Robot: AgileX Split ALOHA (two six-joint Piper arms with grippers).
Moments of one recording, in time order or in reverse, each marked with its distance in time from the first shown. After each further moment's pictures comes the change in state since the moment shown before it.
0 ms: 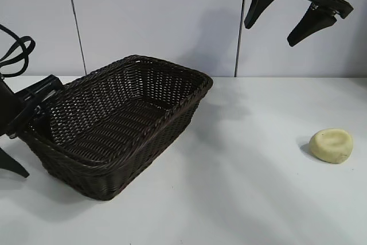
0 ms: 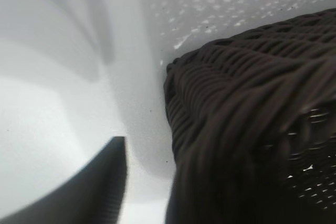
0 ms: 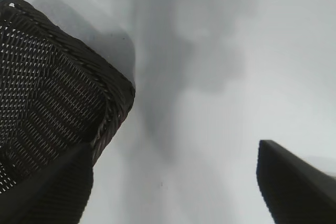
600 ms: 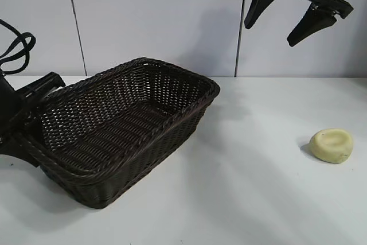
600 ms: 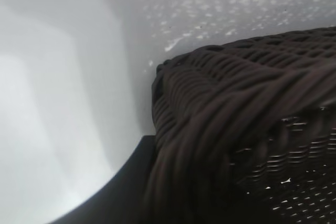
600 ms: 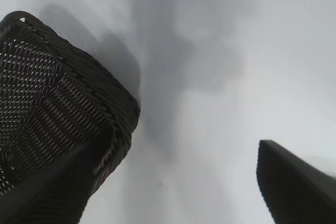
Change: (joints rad) left arm 0.000 0.003 -0.169 0.031 0.212 0.120; right arm 0.000 0.000 0.000 0.000 0.000 0.000
